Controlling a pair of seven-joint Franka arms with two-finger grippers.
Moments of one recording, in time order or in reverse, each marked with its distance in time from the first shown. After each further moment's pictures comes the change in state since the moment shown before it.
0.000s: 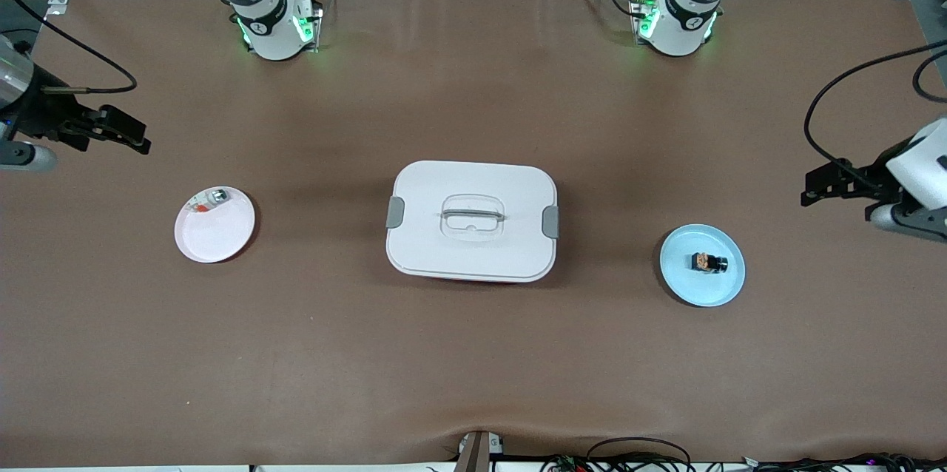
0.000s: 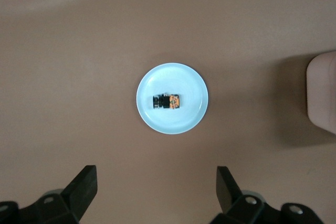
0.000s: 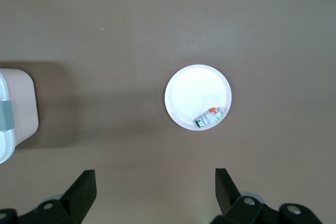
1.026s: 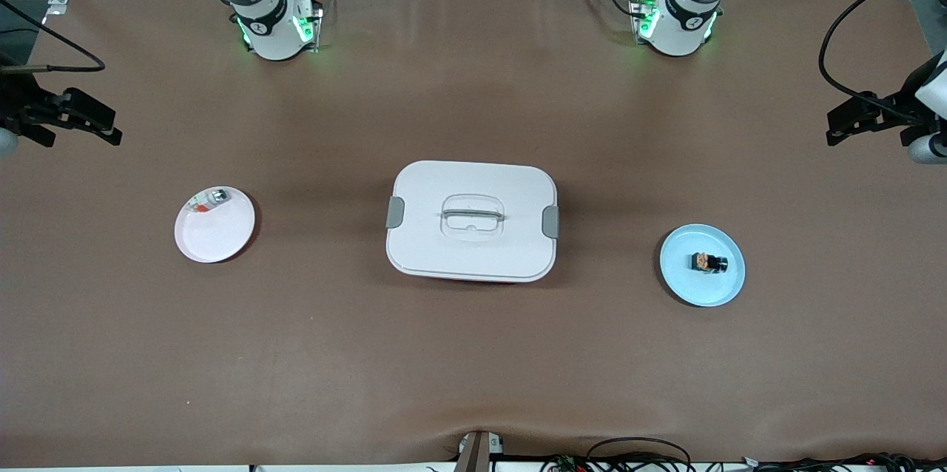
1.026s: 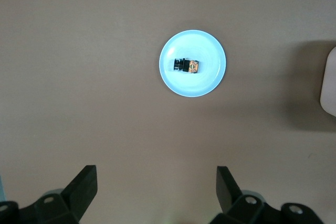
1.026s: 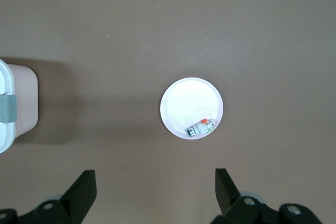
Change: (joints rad) left arm -0.552 -0.157 0.601 0.008 -0.020 -0.176 -0.068; right arm -0.009 0.013 -0.004 0.072 -0.004 -0.009 -0.112
